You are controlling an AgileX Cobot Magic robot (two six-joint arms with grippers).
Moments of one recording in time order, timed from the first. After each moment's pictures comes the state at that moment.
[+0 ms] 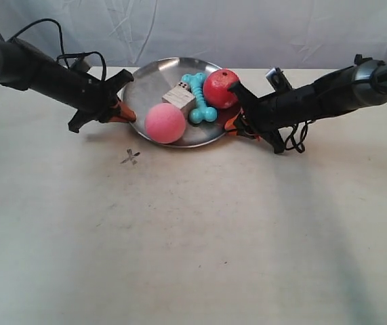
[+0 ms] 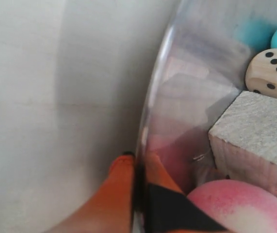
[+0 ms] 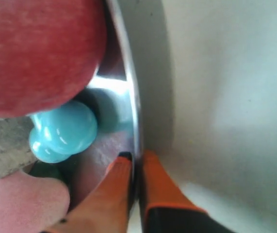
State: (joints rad) left arm -0.12 2.35 -1.65 -1.02 0.78 0.31; right arm 0.05 2.34 -1.46 1.39 0.68 -0.54
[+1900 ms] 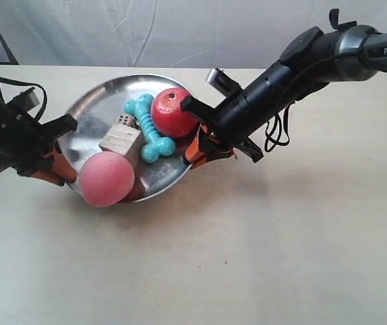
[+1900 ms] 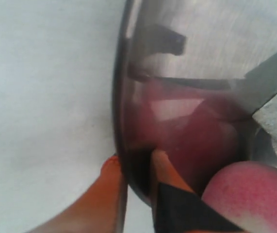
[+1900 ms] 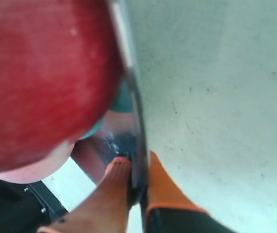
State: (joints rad) left arm 0.00 1.91 -1.11 -0.68 1.00 0.27; right arm 0.23 2.15 -1.45 0.97 1.08 -0.33
